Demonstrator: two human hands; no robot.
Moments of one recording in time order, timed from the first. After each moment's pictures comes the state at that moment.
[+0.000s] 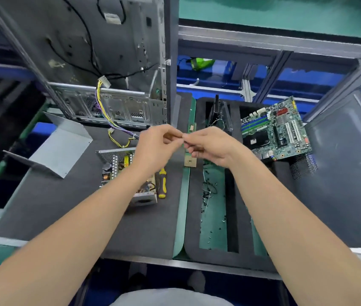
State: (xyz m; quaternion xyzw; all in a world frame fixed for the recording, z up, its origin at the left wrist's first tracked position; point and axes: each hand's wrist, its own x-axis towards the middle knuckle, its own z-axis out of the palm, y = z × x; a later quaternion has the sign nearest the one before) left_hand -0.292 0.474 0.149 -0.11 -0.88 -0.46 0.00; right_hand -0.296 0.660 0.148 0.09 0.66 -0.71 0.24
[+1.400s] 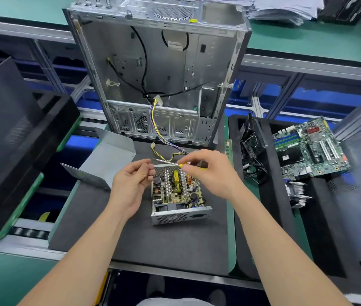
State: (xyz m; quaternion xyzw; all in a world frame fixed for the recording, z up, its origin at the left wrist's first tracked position) left_hand -0.288 0.282 0.073 0.09 -0.47 -0.87 -0.07; right_hand -0.267 0.515 0.153 -0.07 0.88 -0.46 0.02
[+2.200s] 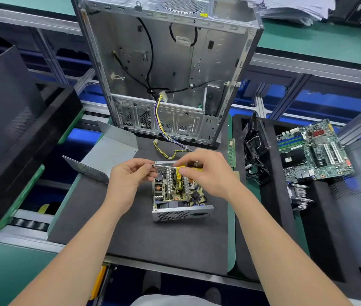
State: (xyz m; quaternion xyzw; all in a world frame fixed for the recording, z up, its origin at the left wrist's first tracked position) left_hand -0.286 0.270 0.076 0.02 -0.61 -0.79 -0.04; right_hand -0.271 0.504 0.154 -0.10 0.91 -0.40 0.04
